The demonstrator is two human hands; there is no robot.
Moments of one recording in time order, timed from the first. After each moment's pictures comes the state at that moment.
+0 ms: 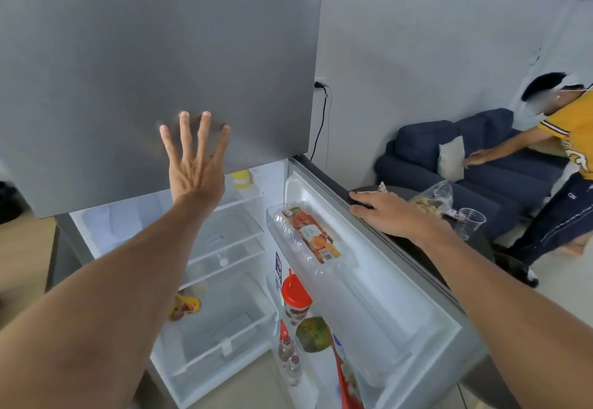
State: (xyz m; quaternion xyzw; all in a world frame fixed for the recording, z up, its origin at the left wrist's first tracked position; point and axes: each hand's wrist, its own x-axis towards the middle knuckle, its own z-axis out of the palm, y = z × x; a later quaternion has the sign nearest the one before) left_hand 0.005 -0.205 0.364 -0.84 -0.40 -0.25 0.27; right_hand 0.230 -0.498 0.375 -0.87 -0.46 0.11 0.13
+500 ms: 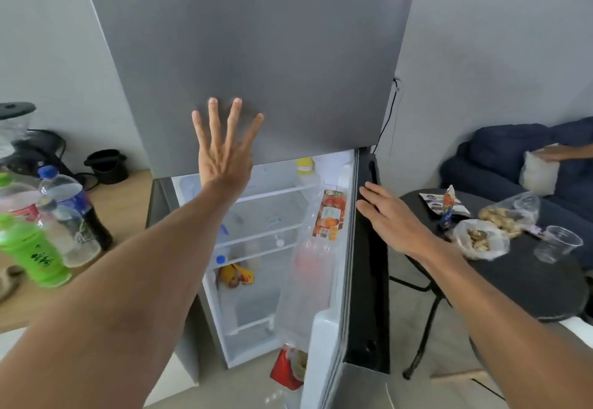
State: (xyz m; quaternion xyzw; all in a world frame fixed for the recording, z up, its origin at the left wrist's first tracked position) left_hand -0.088 -0.187 0.368 -0.81 -0.43 -0.27 0.29; right_hand 0.139 -0.437 0.335 -0.79 -0.54 0.12 0.28
